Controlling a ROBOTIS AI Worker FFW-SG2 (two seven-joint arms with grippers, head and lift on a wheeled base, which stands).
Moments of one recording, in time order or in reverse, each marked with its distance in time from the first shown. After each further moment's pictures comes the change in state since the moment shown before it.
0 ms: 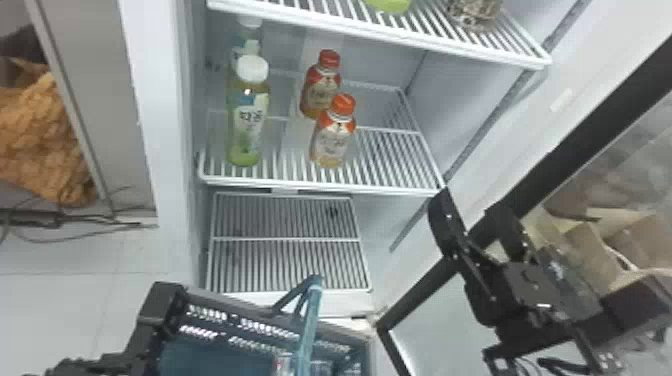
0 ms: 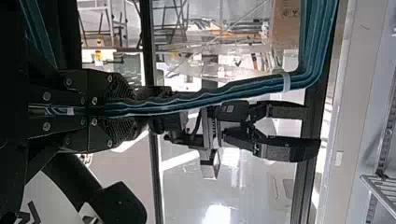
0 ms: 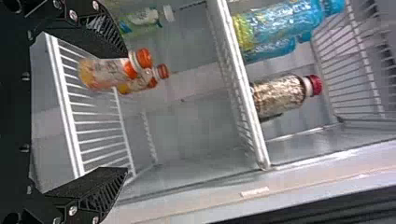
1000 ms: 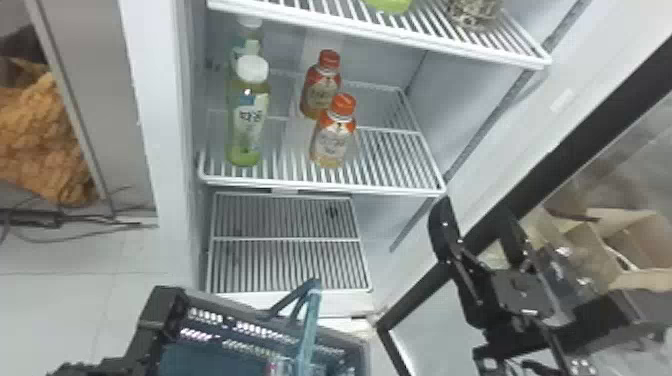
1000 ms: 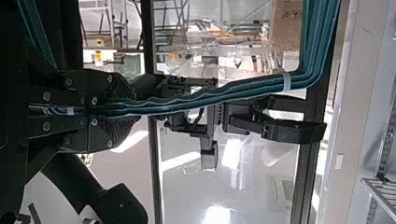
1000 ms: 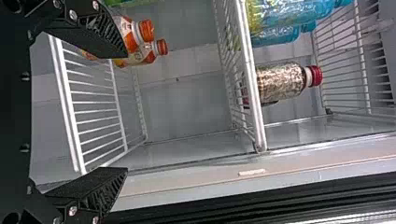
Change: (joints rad) left arm 0.008 0.000 -0.002 0.000 -0.003 0.000 0.001; right arm -0.043 0.019 0.032 0.123 0.123 -0.116 -0.044
